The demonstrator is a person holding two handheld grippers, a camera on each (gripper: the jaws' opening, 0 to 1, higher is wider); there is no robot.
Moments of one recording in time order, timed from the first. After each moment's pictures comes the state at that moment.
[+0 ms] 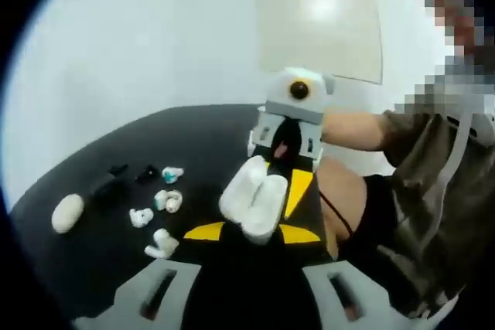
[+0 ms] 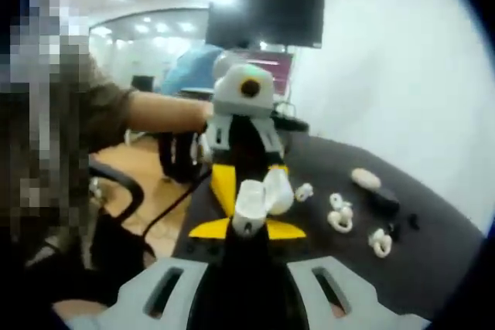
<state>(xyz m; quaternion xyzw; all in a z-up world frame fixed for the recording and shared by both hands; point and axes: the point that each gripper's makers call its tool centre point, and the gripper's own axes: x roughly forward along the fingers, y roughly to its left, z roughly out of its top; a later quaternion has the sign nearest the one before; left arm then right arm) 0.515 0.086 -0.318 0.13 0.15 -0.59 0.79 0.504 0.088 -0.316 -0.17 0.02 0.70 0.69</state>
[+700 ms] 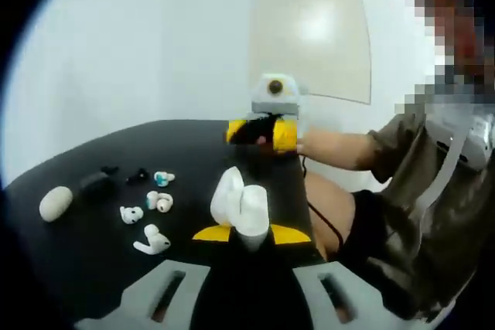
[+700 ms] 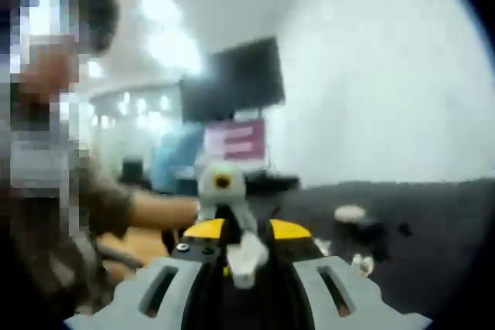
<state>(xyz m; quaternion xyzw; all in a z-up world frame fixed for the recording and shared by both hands) 0.512 0.096 -0.318 0.07 0.14 -0.59 0.79 0.525 0.049 -0.212 0.13 -0.05 0.69 0.71</state>
